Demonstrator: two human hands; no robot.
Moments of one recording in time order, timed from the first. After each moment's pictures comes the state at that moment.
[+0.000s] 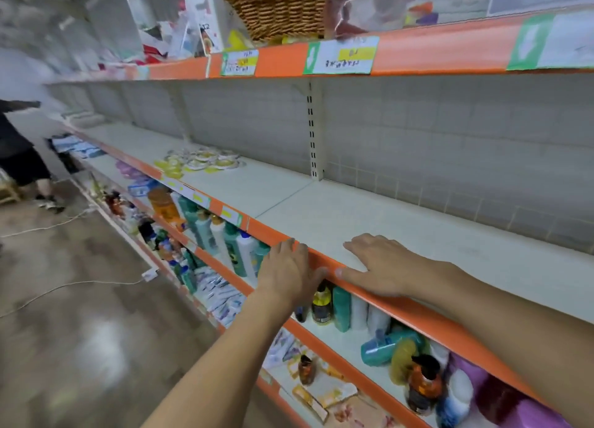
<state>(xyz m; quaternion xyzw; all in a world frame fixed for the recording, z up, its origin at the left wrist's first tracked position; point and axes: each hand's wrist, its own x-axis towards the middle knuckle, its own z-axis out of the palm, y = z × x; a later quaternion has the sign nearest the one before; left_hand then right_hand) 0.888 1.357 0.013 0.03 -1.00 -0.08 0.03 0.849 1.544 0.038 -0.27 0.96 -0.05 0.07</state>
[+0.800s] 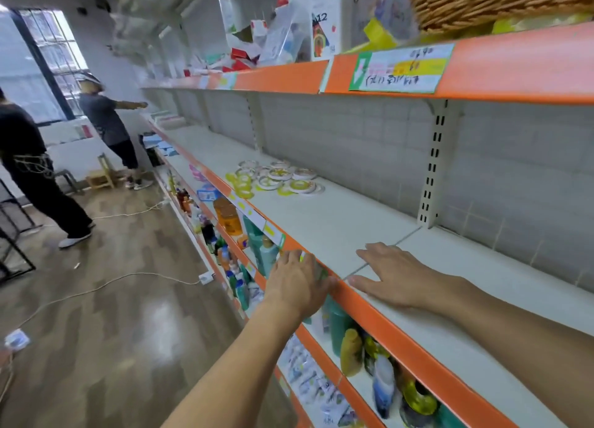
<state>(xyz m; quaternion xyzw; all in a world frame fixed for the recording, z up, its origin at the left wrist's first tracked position) 0.754 1.163 0.020 0.13 -0.99 -0.08 0.02 0.661 1.341 0.028 -0.37 0.93 -0.06 0.07</state>
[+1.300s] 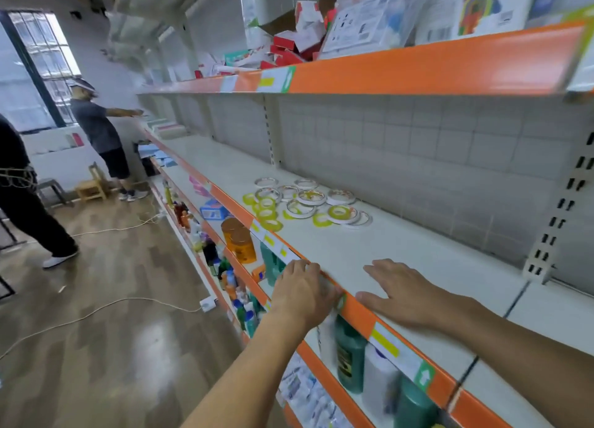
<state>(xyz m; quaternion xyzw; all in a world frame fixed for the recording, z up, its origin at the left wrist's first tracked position) 0.638 0.982 0.003 0.12 -0.99 -0.10 0.03 0.550 1.165 -0.002 -0.34 0.93 -0.08 0.08</state>
